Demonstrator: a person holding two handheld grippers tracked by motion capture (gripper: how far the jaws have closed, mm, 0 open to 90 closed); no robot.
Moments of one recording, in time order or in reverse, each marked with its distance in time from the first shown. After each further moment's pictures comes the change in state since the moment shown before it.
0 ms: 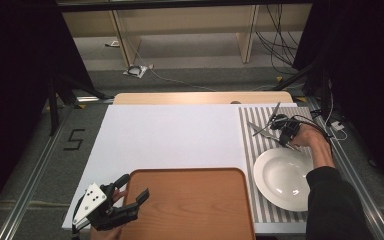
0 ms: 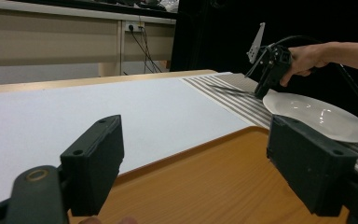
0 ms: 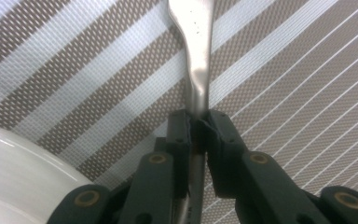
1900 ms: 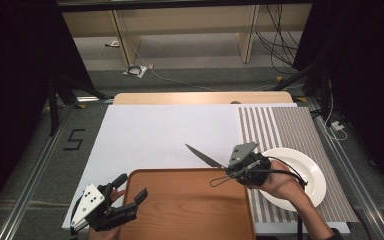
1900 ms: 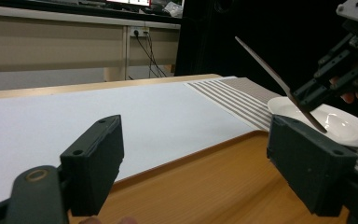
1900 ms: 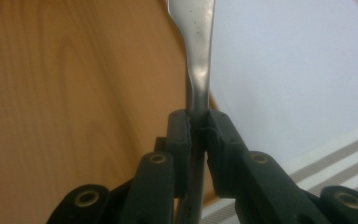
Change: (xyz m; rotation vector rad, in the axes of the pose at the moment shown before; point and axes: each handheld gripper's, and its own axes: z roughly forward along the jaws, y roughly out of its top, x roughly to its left) left arm 0.000 0.001 -0.003 -0.021 0.021 0.007; right arm 0.212 -0.015 -0.120 -0.583 0.126 -0.282
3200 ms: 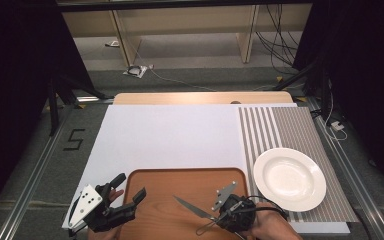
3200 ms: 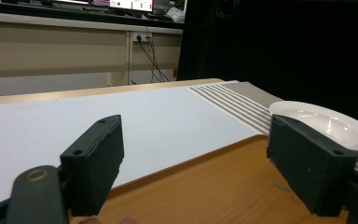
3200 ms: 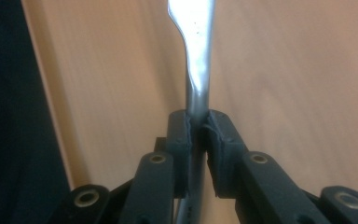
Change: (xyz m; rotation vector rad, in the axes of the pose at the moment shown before) left arm 0.000 0.002 -0.004 -0.018 0.010 0.006; right arm 0.089 -0.019 0.036 0.189 0.267 0.059
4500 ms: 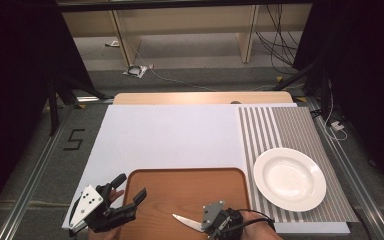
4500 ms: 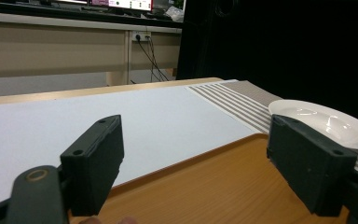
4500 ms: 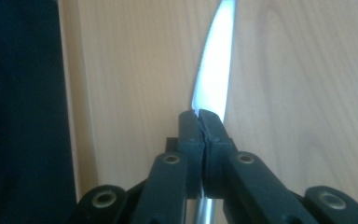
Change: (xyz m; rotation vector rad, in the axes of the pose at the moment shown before) left arm -0.001 0.000 0.000 0.004 -0.003 0.008; right arm 0.030 0.009 0.024 -0.078 -0.032 -0.173
